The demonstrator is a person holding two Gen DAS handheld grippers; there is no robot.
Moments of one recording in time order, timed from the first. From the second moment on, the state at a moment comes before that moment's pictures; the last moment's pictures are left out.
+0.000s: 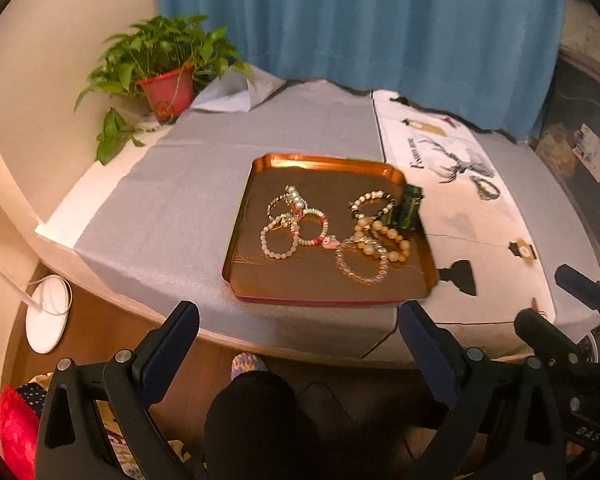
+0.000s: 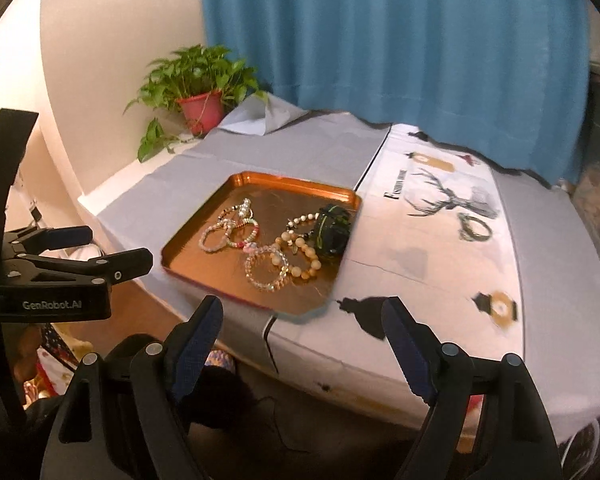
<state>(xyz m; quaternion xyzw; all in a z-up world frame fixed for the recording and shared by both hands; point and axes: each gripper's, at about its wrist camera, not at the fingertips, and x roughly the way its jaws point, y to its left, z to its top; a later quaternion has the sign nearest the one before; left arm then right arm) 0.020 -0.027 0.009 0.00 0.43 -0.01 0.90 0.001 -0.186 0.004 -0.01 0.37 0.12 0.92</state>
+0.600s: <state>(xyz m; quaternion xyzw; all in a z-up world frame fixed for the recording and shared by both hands) -0.049 -0.040 0.055 0.00 0.37 -0.03 0.93 -0.078 -0.182 0.050 -0.03 0.31 0.11 0.94</state>
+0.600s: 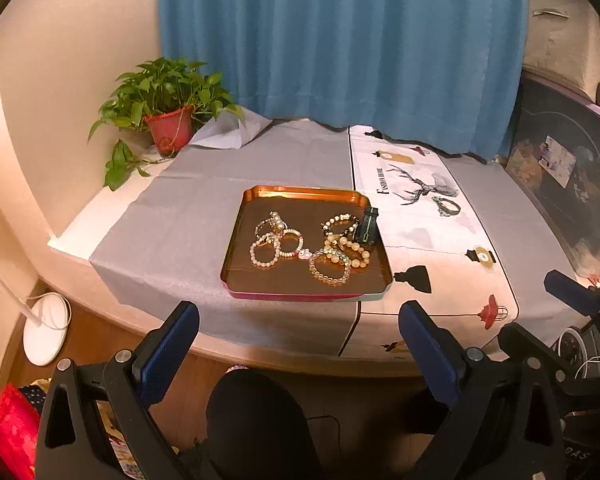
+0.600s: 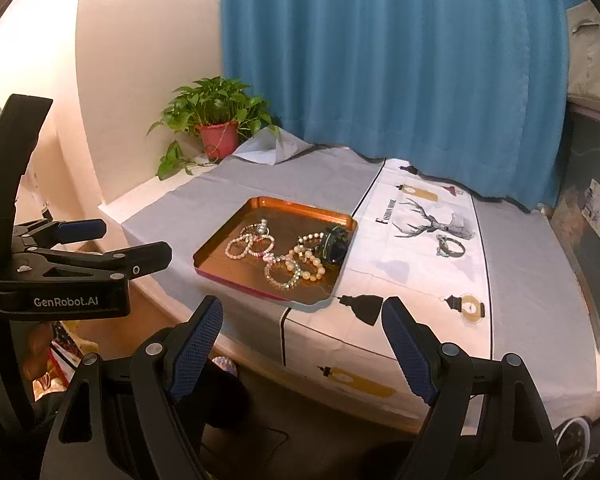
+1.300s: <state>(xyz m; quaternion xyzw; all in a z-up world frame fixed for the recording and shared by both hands) -0.054 -0.056 0.061 0.02 0.37 -0.04 0.93 -0.092 -0.199 0.049 -0.02 0.31 0.10 0.94</state>
